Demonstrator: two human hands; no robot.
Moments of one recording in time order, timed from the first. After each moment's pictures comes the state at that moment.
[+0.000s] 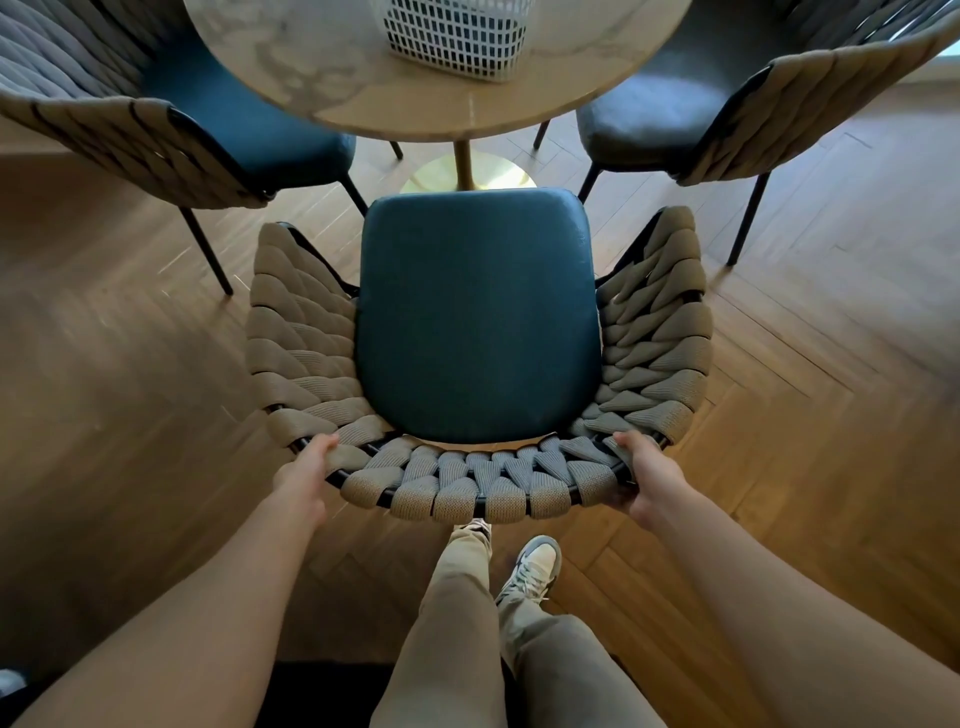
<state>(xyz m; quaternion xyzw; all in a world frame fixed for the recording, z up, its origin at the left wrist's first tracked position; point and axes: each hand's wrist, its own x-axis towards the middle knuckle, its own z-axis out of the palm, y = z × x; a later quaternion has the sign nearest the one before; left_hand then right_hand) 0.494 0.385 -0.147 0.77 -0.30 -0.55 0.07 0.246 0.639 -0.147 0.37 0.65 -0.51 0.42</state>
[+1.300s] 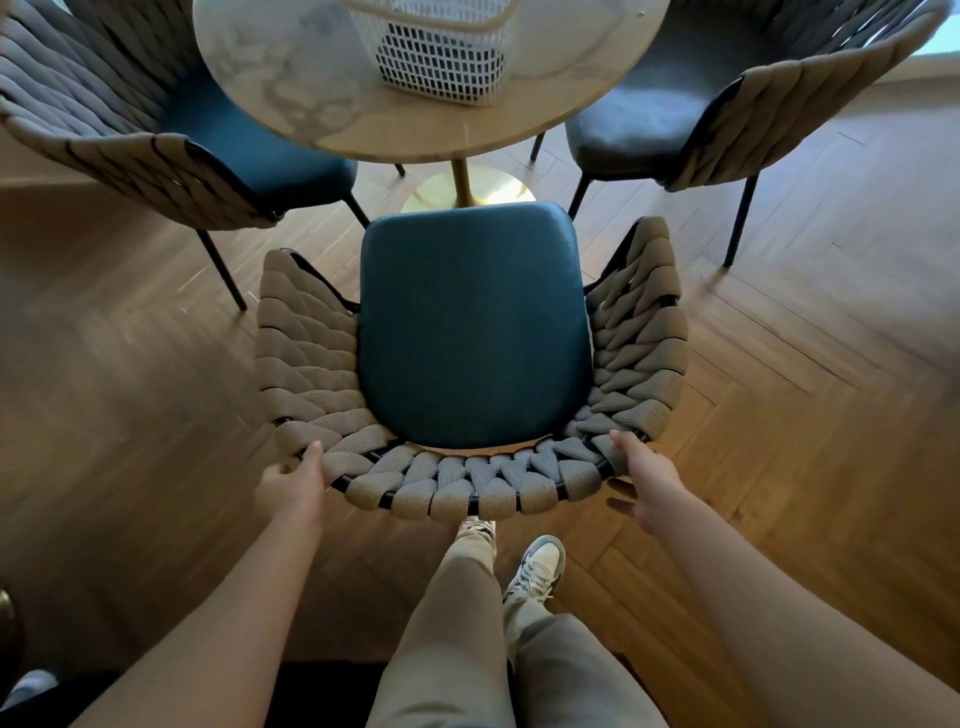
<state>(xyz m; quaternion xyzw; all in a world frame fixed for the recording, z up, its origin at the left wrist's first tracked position) 0.500 0.413 -0.106 0.81 -0.43 -0.38 0.08 0.248 0.664 -0.130 0.31 0.70 -0.47 0.44</state>
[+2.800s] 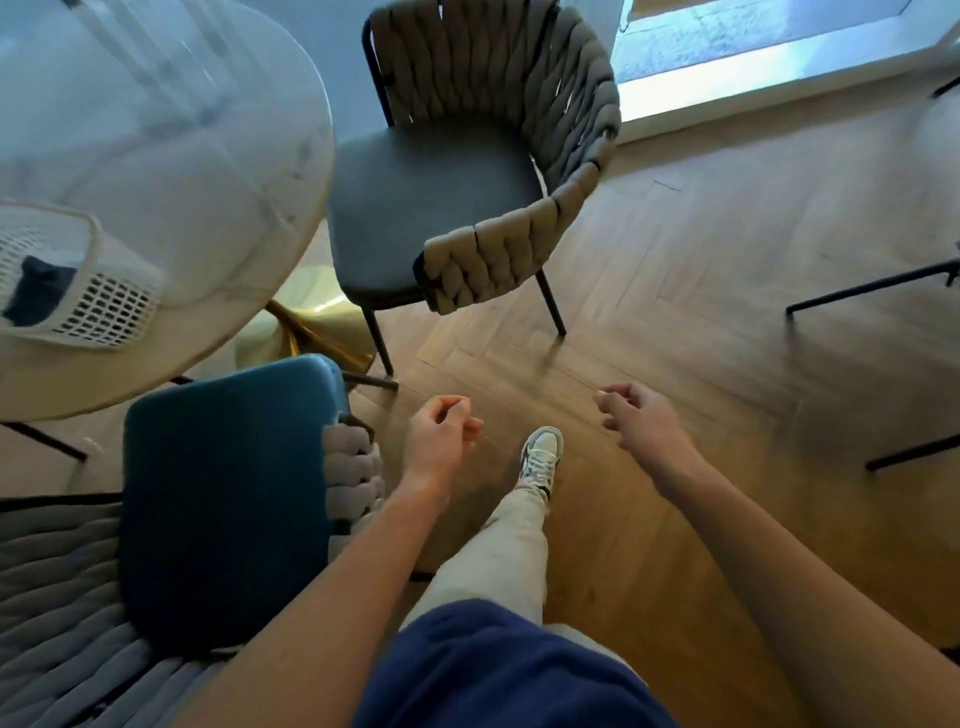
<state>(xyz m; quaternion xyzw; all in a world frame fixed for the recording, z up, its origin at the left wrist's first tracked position) -0.116 0.649 -0.035 0.51 -0.61 -0.61 0.02 -0.245 0.819 -0.016 0.02 0.83 -0.43 0.37</state>
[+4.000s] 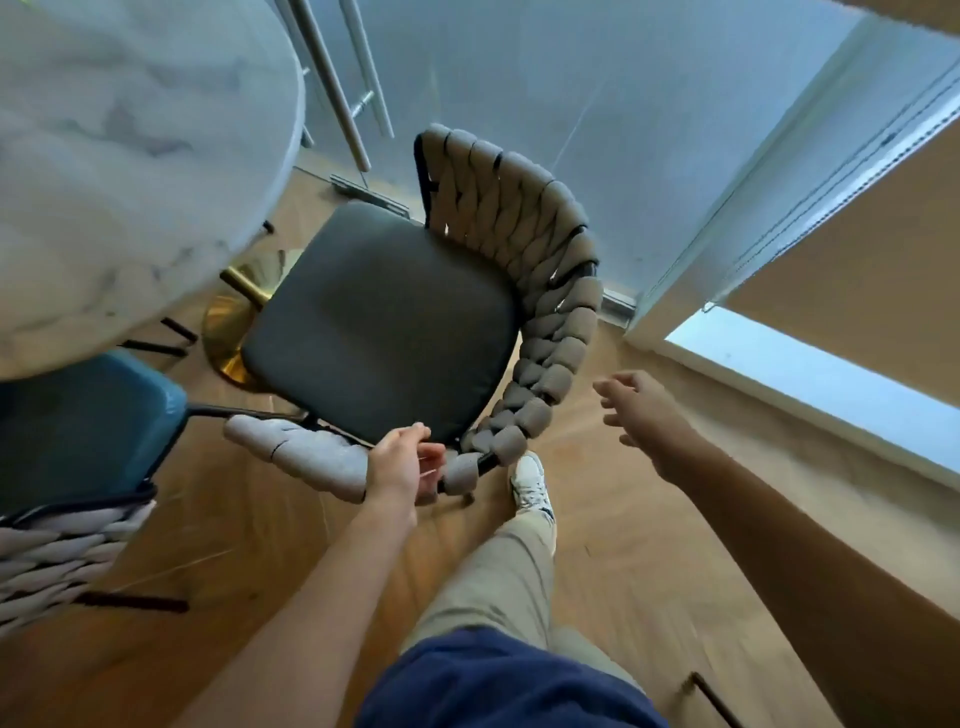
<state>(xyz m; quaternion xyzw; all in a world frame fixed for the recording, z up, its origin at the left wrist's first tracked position) -0.628 0.572 -0.065 0.73 -0.20 -0.61 0.24 -0.882 0.598 -0.035 -0.25 0.79 -0.25 0.50</state>
